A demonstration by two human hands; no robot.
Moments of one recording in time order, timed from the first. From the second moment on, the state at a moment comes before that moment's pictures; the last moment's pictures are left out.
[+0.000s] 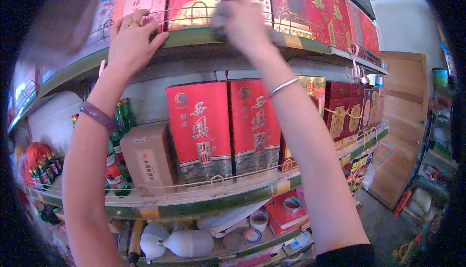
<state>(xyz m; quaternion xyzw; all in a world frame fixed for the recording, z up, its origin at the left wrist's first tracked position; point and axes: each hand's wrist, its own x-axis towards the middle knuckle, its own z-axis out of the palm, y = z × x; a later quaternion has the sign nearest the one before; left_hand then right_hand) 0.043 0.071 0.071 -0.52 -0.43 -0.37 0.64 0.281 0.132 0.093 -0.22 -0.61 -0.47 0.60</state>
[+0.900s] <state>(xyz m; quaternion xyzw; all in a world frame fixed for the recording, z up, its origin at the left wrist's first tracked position) 0.046 0.071 0.075 -0.53 -0.45 -0.37 0.61 0.487 0.165 0.102 -0.43 -0.48 -0.47 0.61</state>
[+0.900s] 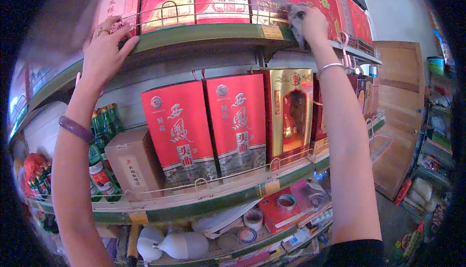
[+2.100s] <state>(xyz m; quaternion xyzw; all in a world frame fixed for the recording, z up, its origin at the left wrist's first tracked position) -0.044 0.031 0.060 -0.60 -0.45 -0.47 0.47 0.231 0.116 0.115 -0.02 -0.59 -0.50 0.63</state>
